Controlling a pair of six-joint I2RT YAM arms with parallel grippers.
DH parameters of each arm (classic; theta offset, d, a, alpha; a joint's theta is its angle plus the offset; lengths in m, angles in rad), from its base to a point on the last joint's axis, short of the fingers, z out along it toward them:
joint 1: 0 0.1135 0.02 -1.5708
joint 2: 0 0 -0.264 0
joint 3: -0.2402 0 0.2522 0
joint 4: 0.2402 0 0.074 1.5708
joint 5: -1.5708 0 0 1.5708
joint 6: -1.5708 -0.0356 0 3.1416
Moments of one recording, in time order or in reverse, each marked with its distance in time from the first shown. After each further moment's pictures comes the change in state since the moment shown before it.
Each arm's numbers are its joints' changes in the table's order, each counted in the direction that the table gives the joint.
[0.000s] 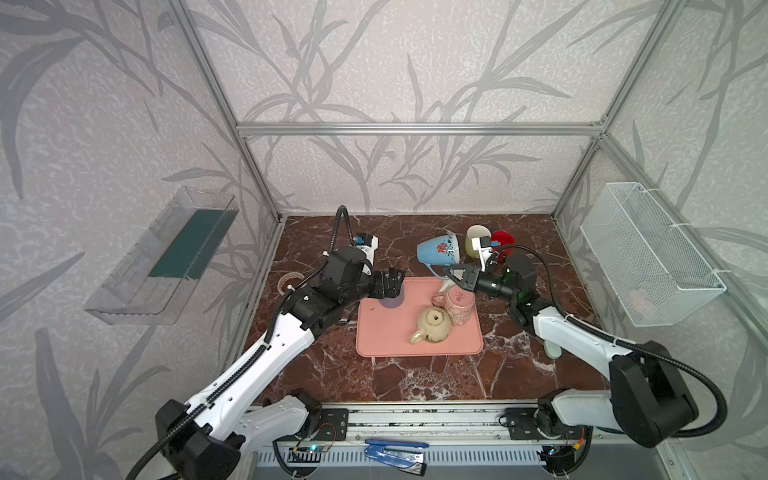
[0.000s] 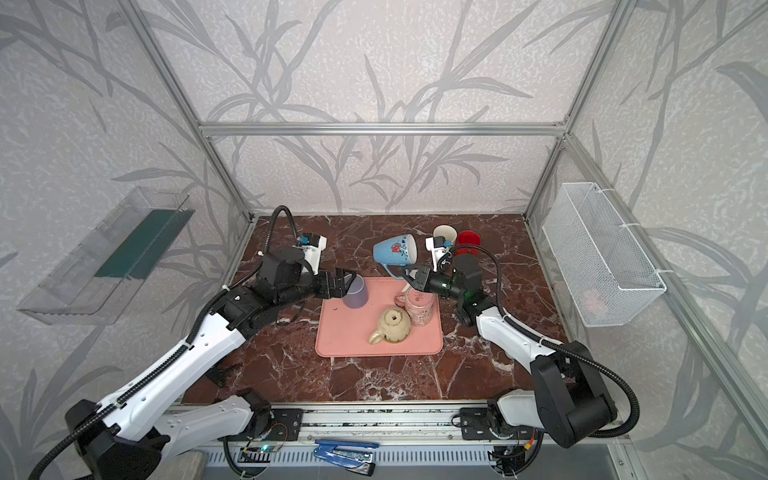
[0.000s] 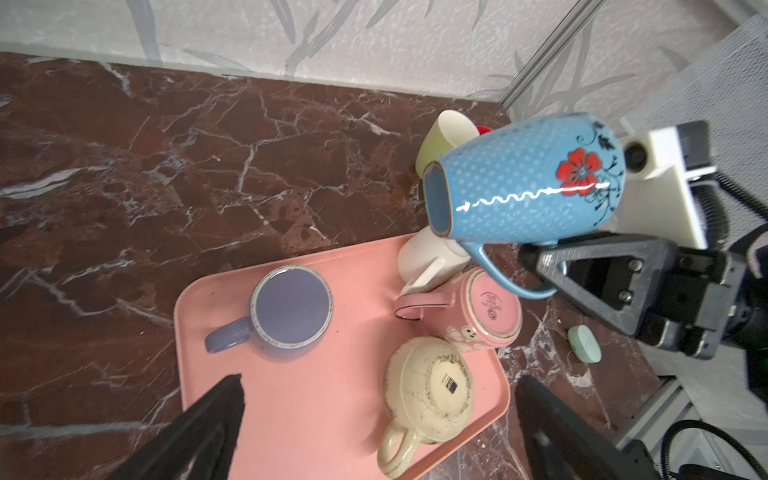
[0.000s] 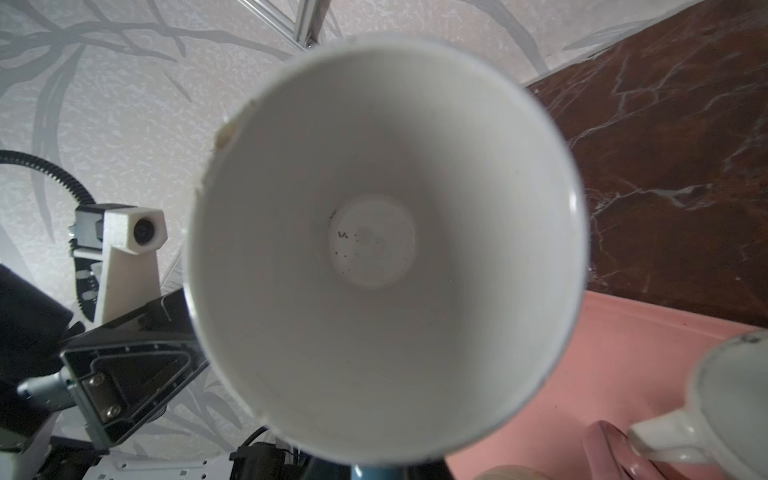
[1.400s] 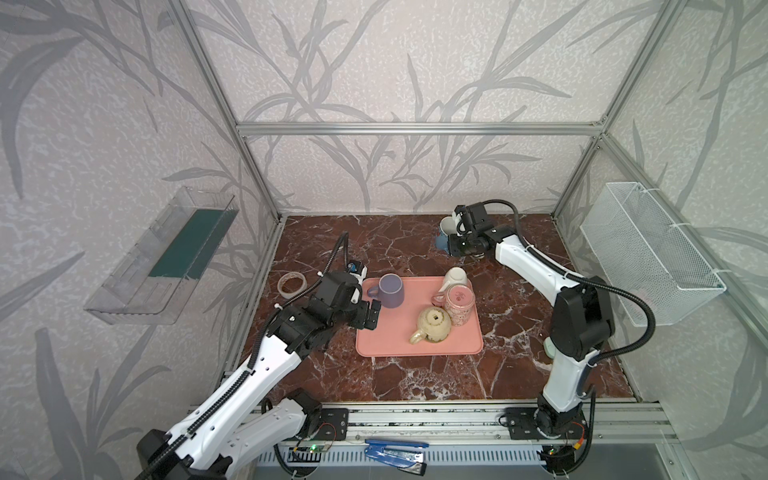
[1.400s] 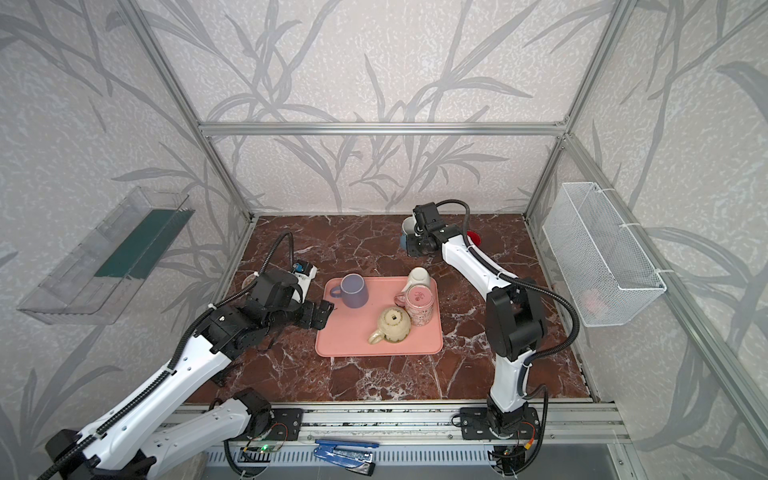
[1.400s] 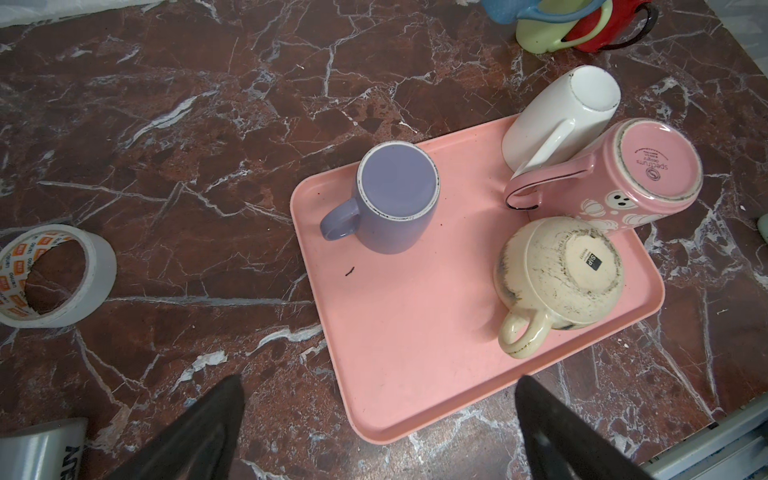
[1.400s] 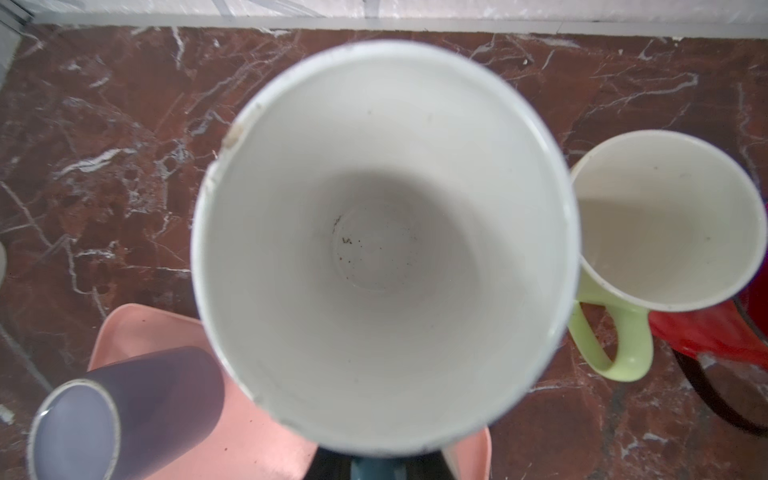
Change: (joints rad) left arm 0.000 -0.158 0.132 0.231 0.134 -0.186; right arm 0.031 0.571 -0.898 1.009 -0.656 0.539
